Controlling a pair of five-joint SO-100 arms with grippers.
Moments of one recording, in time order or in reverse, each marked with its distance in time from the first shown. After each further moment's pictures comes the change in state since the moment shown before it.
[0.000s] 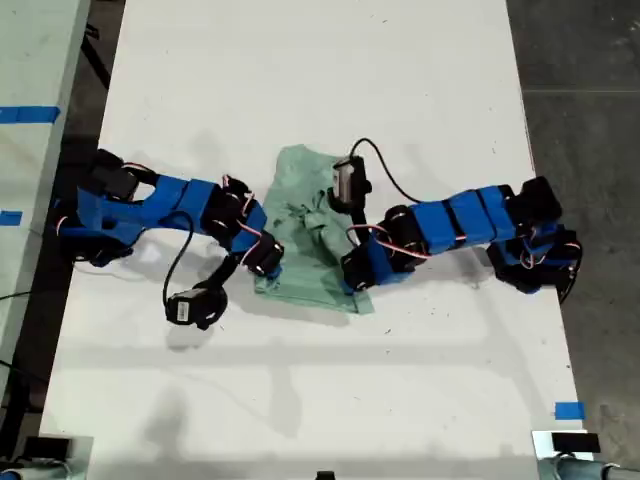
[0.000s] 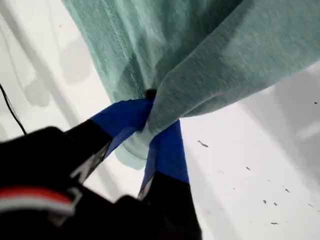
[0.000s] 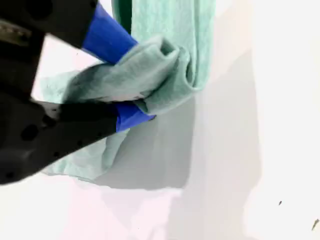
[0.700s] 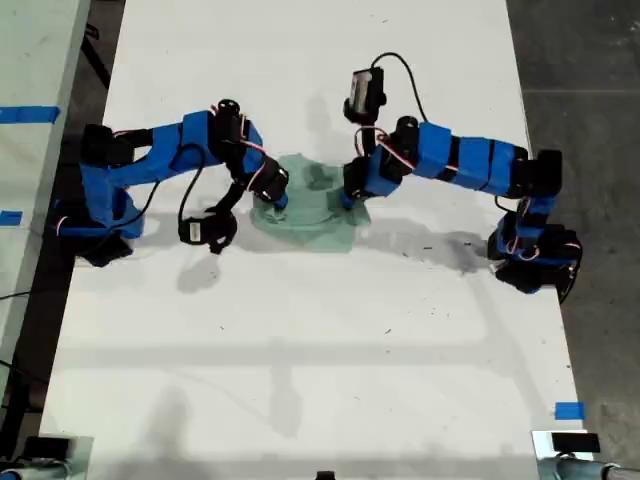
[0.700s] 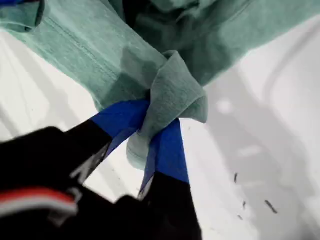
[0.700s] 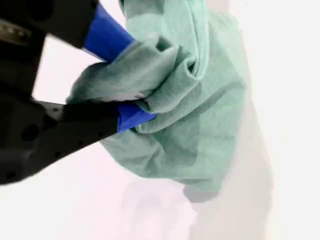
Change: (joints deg) arm 0 -24.4 5.0 0.0 3.2 21.4; arm 1 30.9 6.3 6.9 -2.8 -17.8
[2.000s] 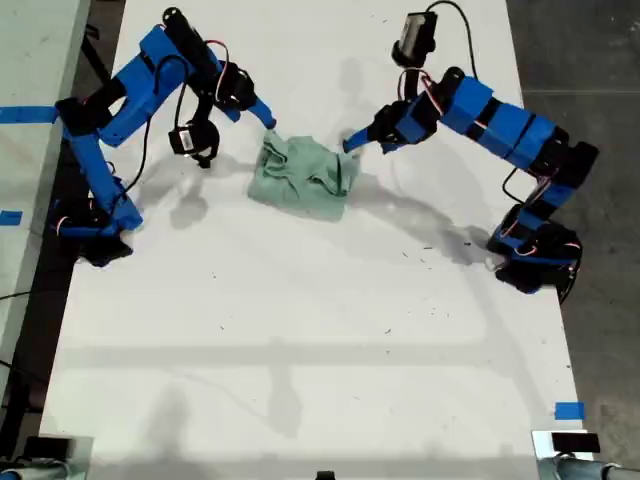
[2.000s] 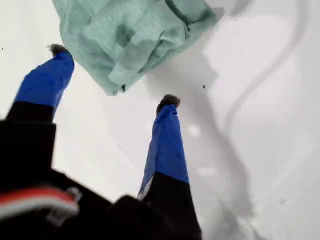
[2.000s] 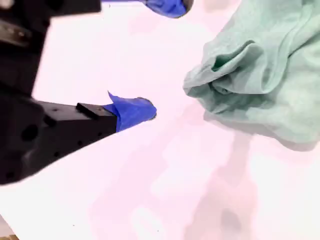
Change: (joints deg) arm 0 -27.5 11.1 7.6 4.0 10.3; arm 1 19.2 17.8 21.1 -5.4 -10.9
